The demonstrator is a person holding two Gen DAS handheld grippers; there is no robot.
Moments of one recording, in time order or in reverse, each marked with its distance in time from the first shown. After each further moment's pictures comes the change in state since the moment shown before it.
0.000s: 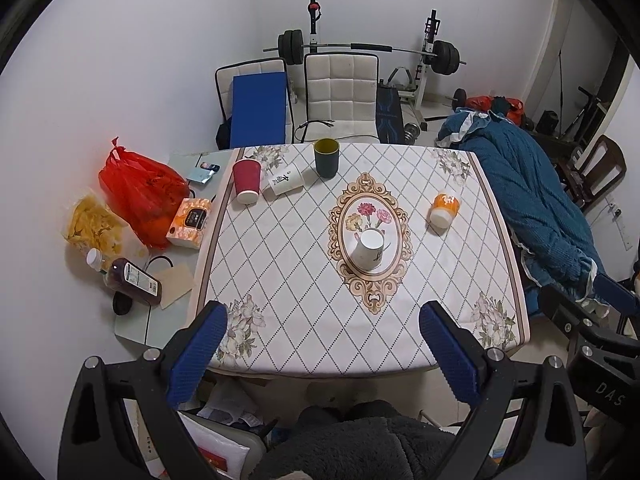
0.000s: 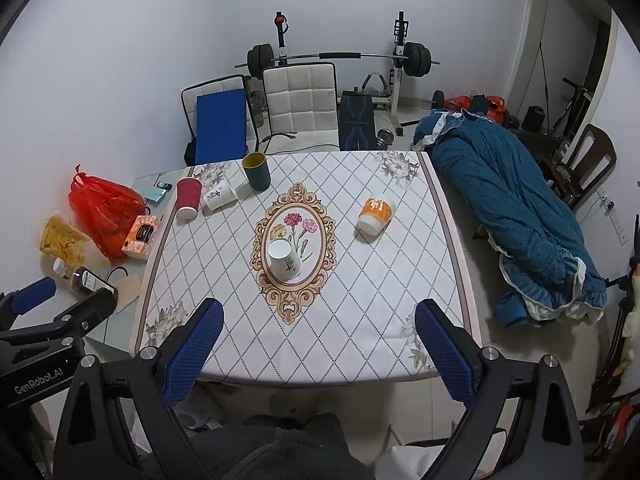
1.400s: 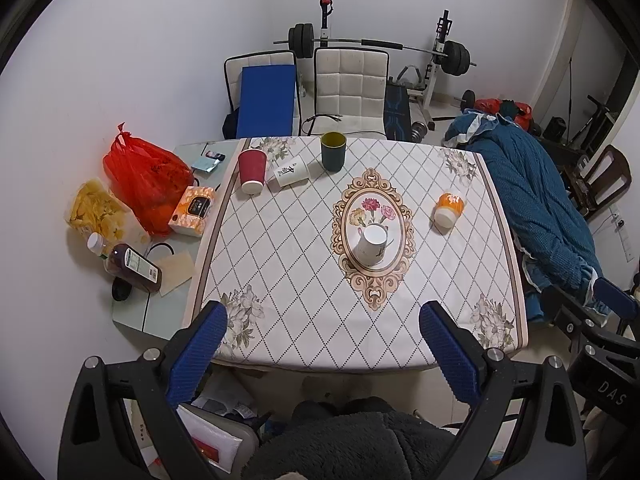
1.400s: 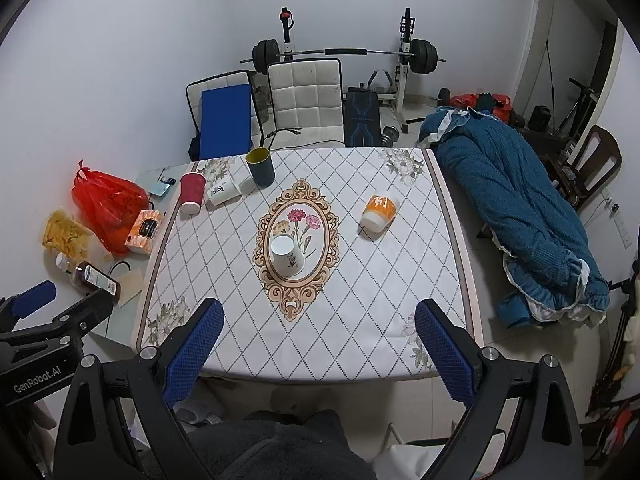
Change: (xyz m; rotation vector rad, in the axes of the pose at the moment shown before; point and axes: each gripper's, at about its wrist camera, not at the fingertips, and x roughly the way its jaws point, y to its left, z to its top) left arm -0.007 0.011 -0.006 -0.021 0.016 0.008; right arm 0.007 0.000 0.001 -0.015 0.017 0.016
